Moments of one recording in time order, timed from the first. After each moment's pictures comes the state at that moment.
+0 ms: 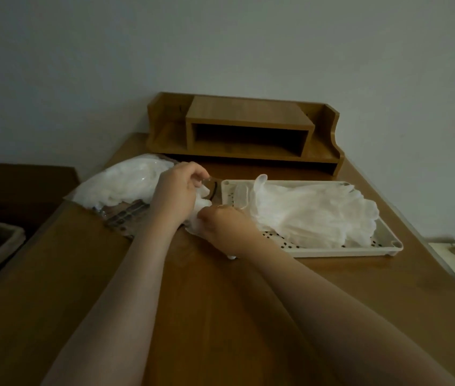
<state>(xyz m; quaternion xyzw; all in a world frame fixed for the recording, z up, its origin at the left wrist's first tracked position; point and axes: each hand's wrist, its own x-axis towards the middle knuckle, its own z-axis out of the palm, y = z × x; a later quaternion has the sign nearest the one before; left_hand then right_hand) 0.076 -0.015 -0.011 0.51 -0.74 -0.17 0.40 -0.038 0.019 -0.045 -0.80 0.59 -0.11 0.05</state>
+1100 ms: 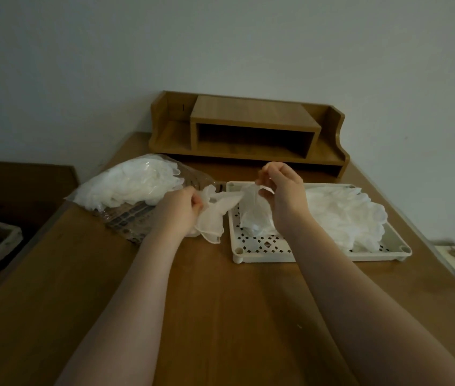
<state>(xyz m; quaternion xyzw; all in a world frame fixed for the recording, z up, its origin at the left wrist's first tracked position) 0.085 -0.030 -0.043 0.59 -0.75 -0.15 0.25 -0.086 0.008 -0.015 -0.35 0.52 -0.66 0.41</state>
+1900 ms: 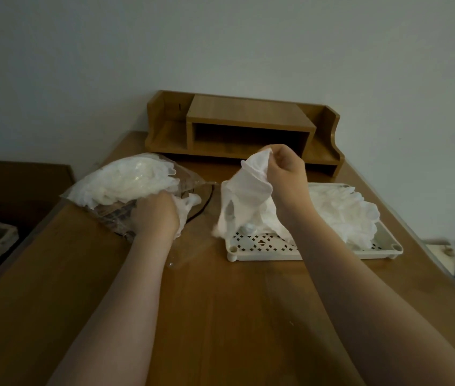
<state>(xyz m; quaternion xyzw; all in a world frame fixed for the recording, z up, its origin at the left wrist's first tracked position) 0.091 -0.033 -0.042 0.74 -0.66 -0.09 0.11 -0.087 0.016 0.009 -0.48 0.58 -0.62 0.25</state>
